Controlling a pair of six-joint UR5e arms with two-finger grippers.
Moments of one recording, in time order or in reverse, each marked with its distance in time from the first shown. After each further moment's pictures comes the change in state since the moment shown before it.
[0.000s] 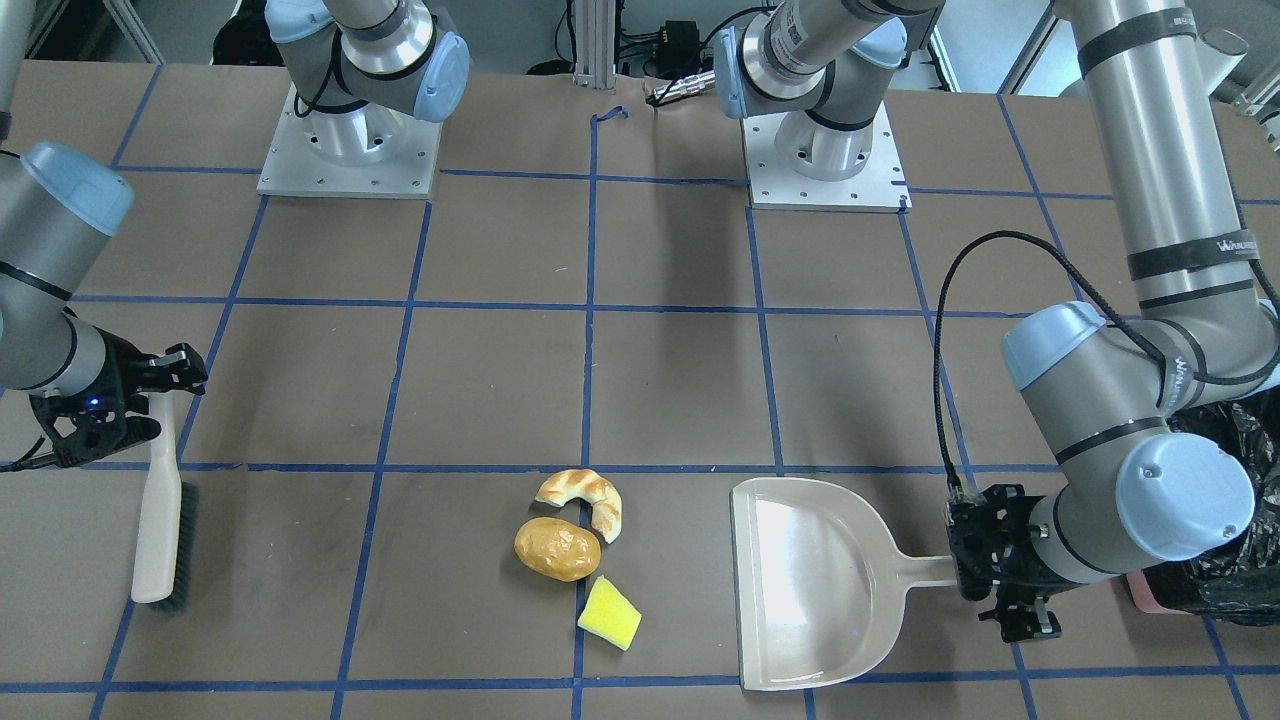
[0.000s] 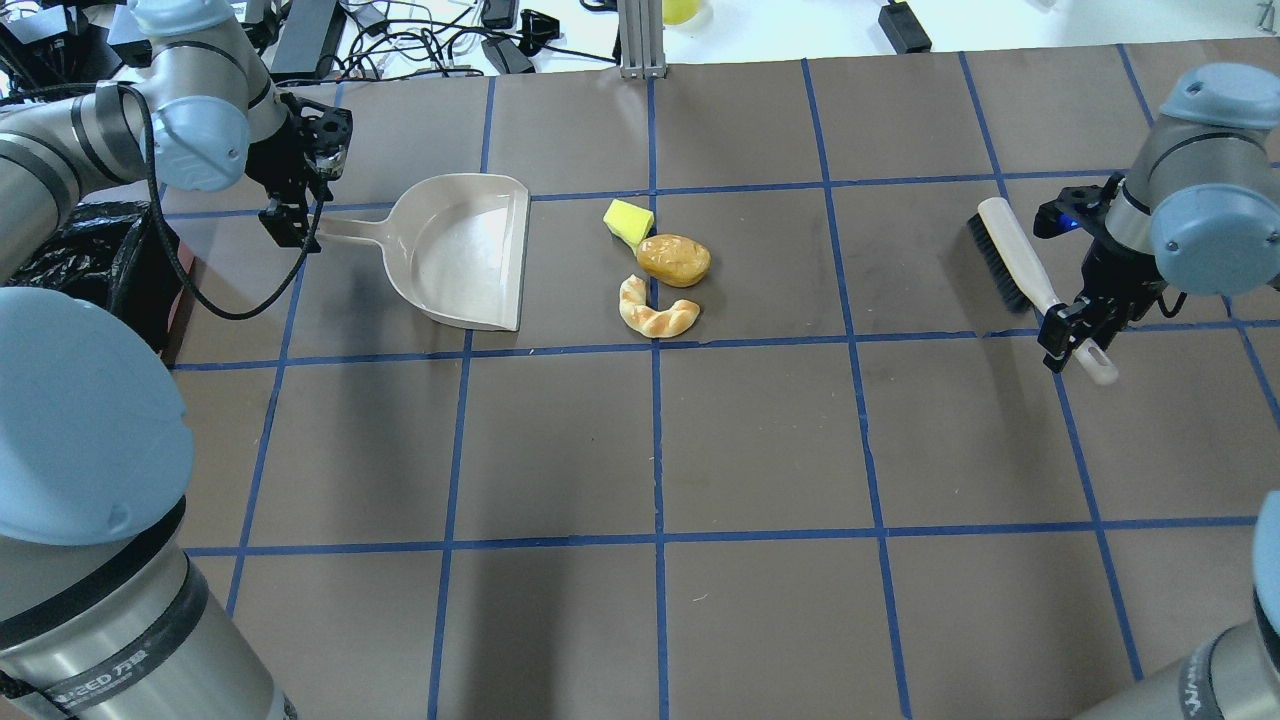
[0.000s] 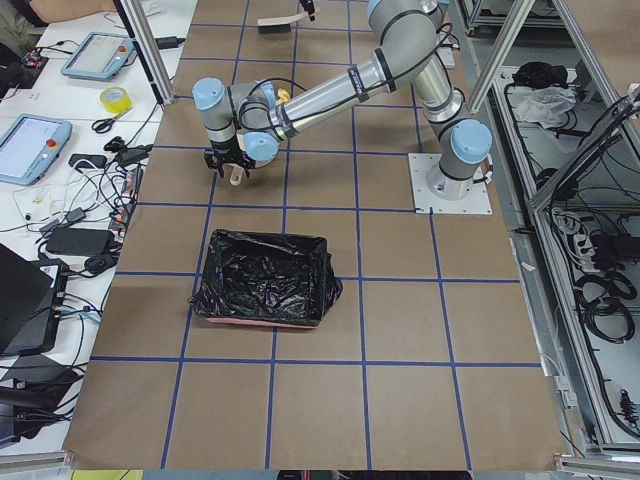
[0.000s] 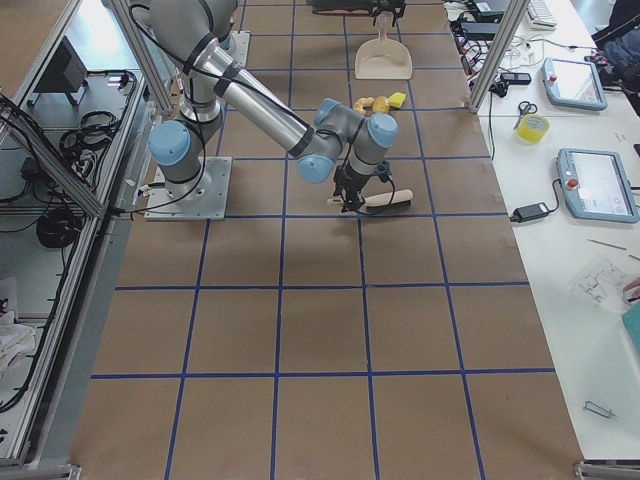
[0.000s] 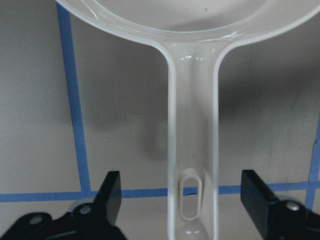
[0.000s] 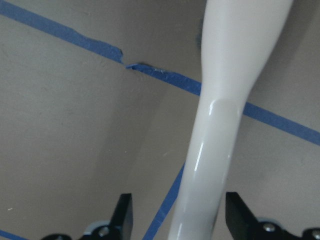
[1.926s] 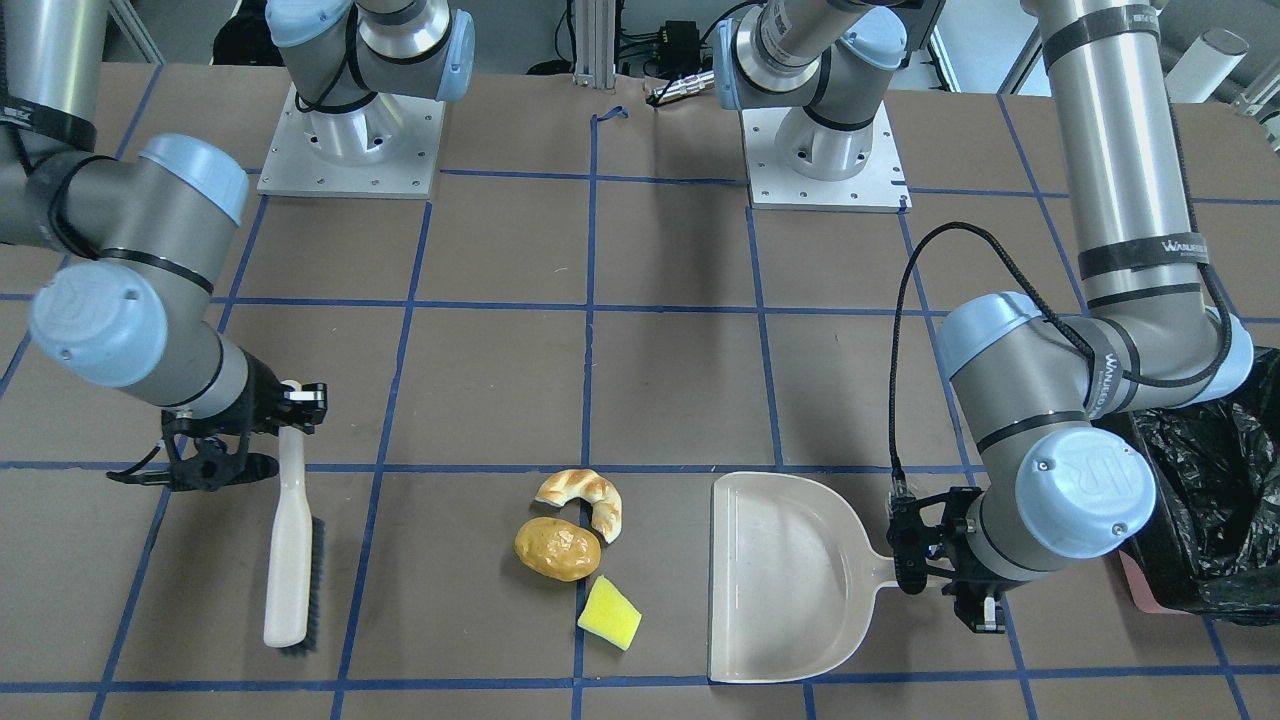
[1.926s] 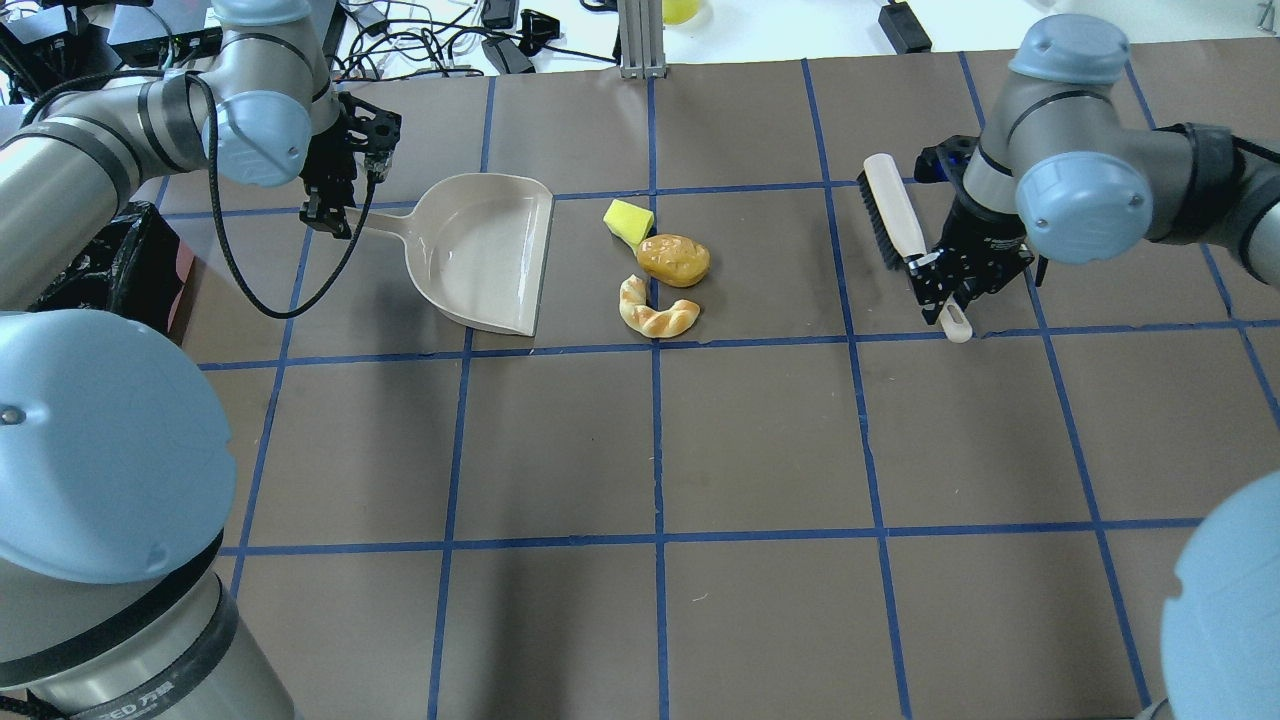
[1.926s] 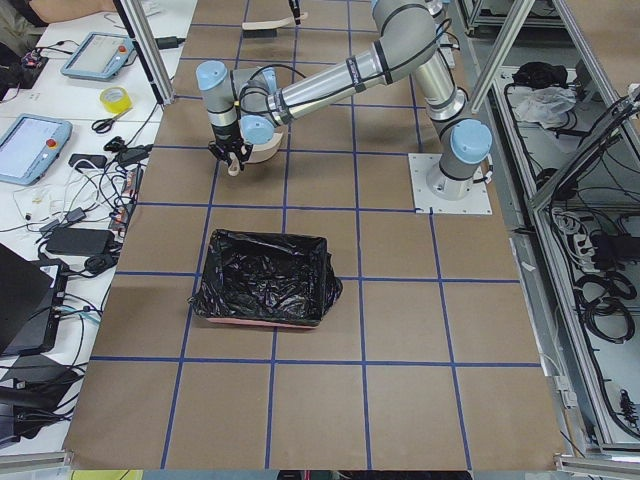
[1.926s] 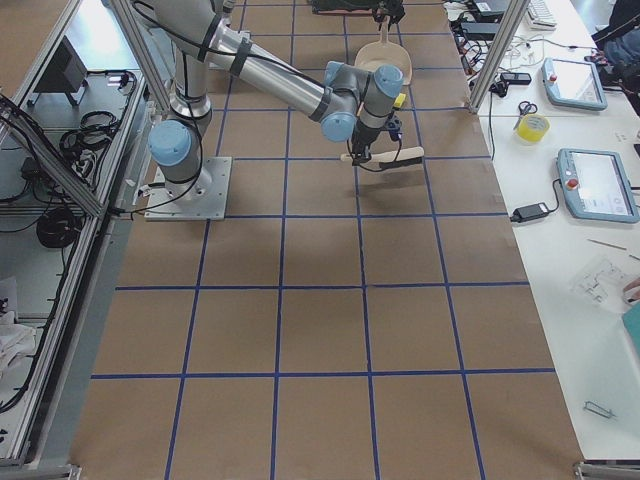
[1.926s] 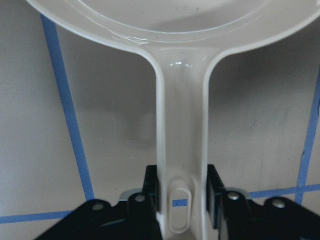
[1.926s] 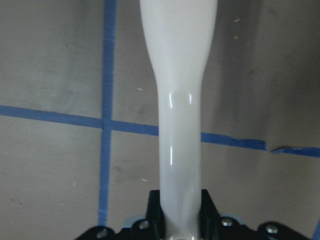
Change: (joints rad) left arm -0.096 0.009 0.006 -0.007 0.123 -0.039; right arm 0.284 0.005 -0.083 0.031 0.142 0.545
